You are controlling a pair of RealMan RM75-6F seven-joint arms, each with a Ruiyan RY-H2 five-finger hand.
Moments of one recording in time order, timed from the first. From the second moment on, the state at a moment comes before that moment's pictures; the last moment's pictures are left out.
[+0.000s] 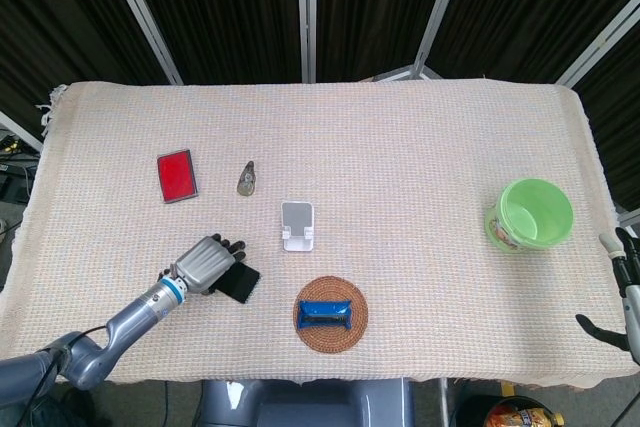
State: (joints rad) left arm -0.67 -1.50 -0.04 -1.38 1.49 0.74 0.35; right arm -0.01 -0.82 0.07 -1.93 -1.46 1.54 -0.09
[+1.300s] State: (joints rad) left arm -1.17 -1.48 -0.04 -0.97 2.20 0.98 0.47; right arm -0.01 -0.78 0.09 -1.91 -1.37 1.50 0.01
